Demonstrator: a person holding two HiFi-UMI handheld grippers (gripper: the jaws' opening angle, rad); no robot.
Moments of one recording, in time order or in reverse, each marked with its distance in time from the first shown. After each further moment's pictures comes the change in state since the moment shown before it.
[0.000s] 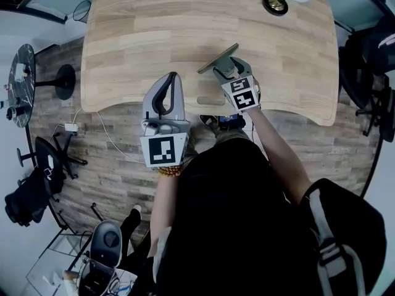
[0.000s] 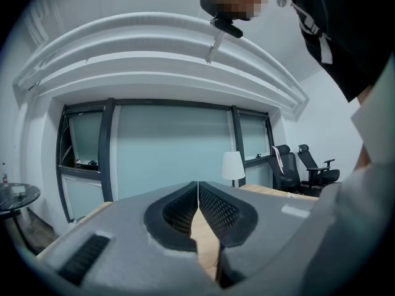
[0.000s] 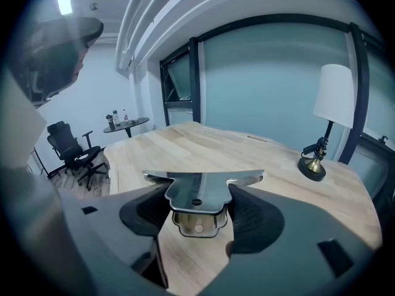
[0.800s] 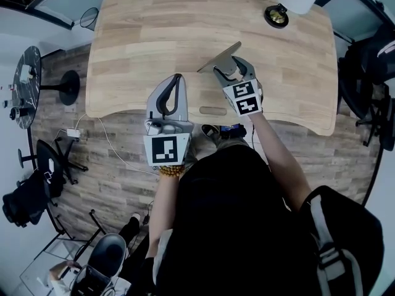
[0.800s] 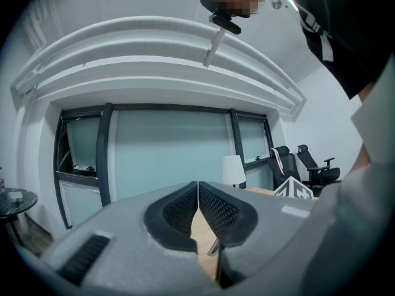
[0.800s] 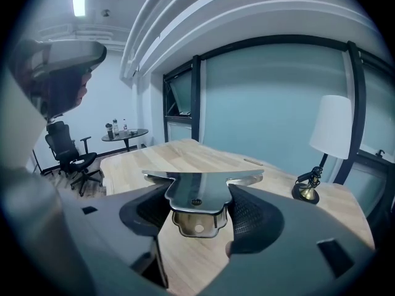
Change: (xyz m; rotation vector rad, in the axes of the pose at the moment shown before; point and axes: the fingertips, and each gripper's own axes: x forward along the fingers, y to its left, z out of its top) left arm 0.011 0.003 0.014 0.030 -0.033 -0.011; right arm -0.019 -0.009 0.066 -0.049 -0.131 -0.031
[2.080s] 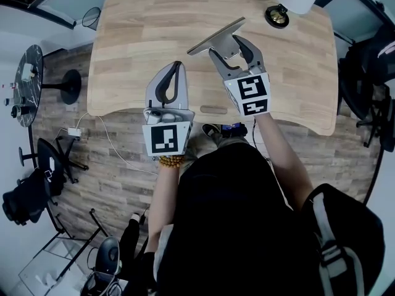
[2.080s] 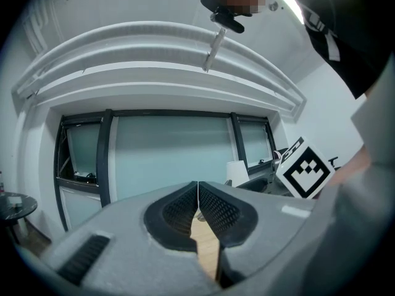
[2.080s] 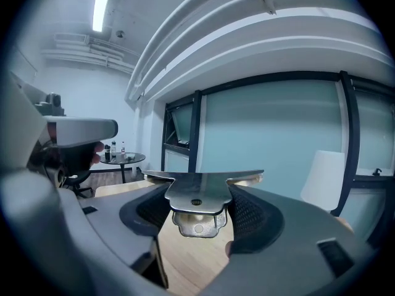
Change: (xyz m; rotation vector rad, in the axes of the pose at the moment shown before) left arm 0.015 0.006 0.023 0.018 -0.059 0.015; right arm -0.054 -0.004 0.127 -0.038 -0.263 -0.043
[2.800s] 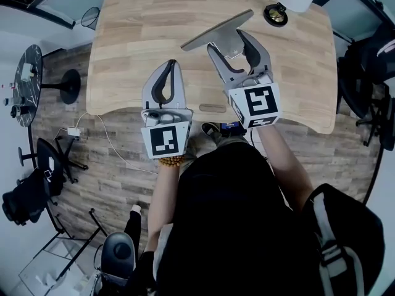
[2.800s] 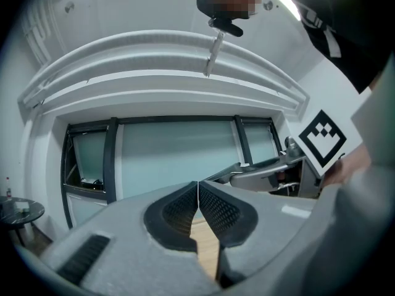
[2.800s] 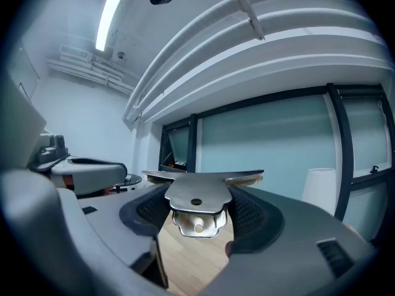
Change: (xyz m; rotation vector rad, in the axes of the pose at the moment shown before) left arm -0.009 0.007 0.009 0.028 -0.036 0.063; right arm -0.038 0.006 0.064 0.048 -0.202 -0.034
